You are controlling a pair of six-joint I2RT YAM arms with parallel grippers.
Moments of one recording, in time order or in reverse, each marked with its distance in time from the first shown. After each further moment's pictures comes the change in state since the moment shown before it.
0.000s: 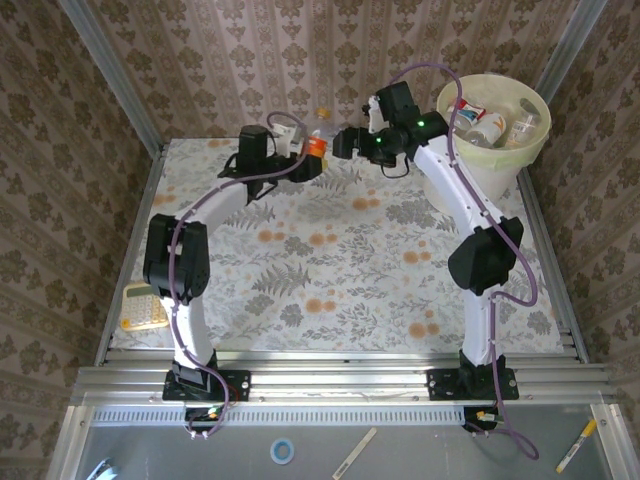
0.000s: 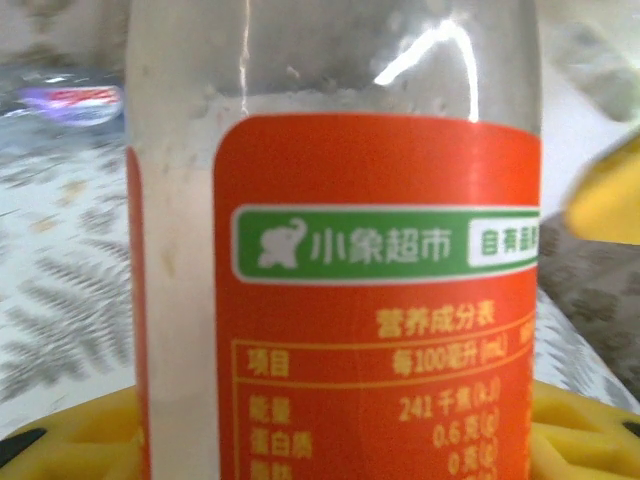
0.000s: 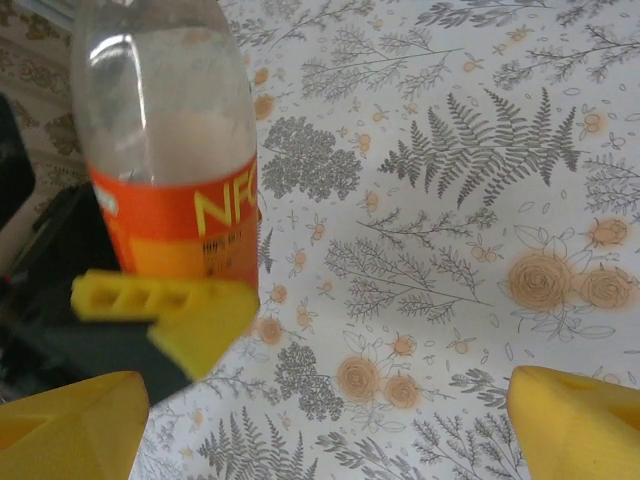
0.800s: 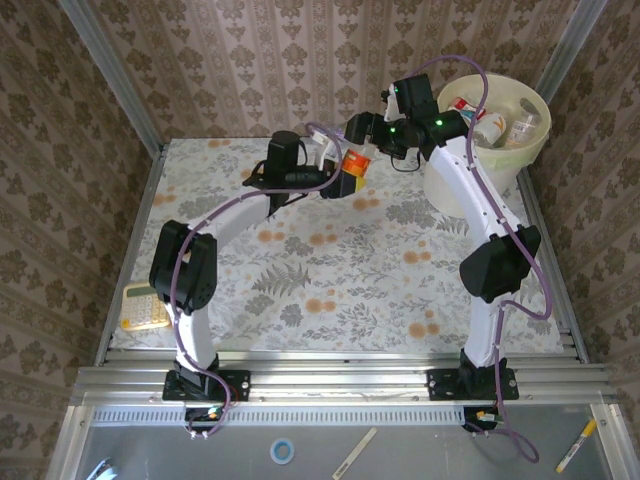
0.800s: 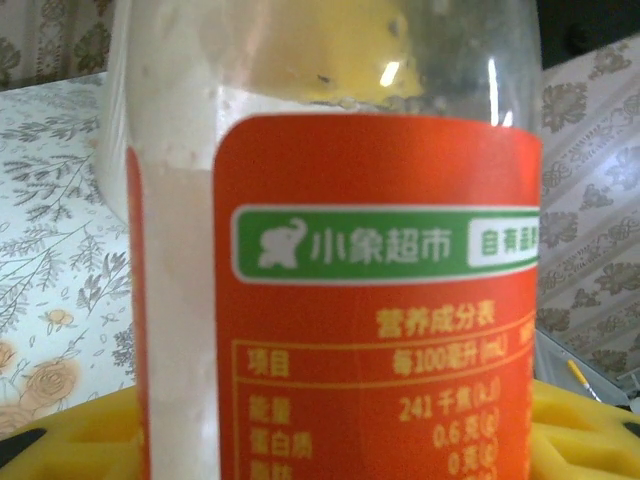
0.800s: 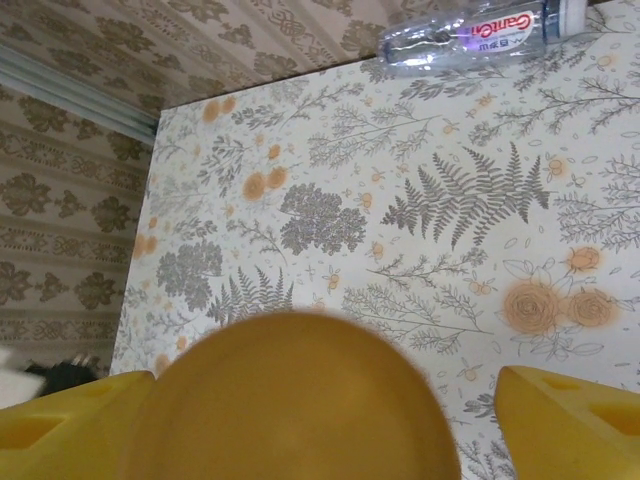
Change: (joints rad) left arm -0.170 -0.050 -0.020 0.063 0.158 0.014; right arm -0.034 -0.097 -0.062 0.087 0.024 0.111
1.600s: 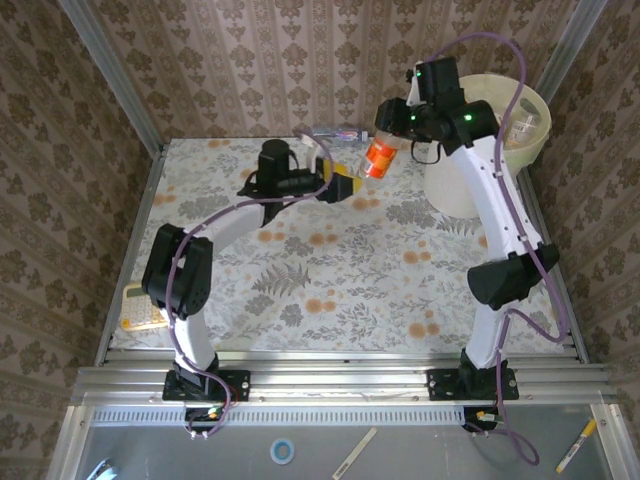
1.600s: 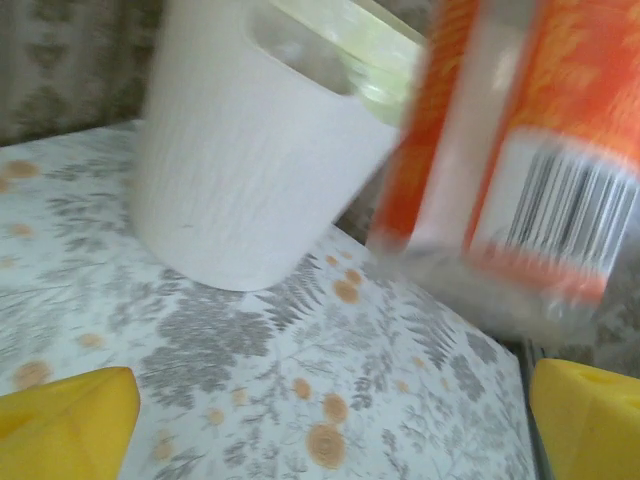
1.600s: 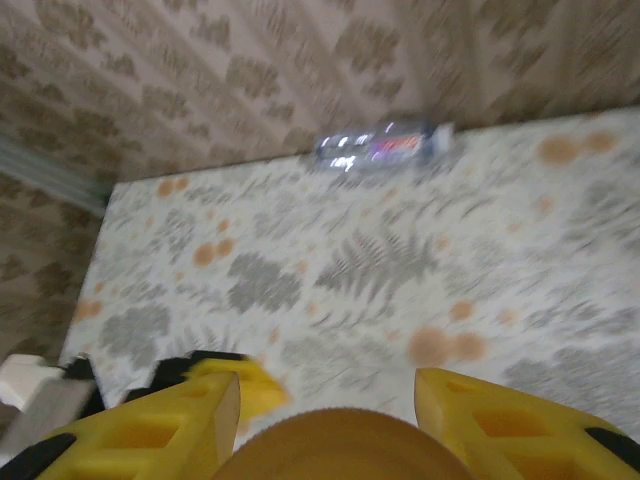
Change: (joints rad) left arm 0.054 -0.055 -0.169 0.262 -0.066 -0.112; right arm -0.030 -0.091 0.171 -0.148 0.244 -0.103
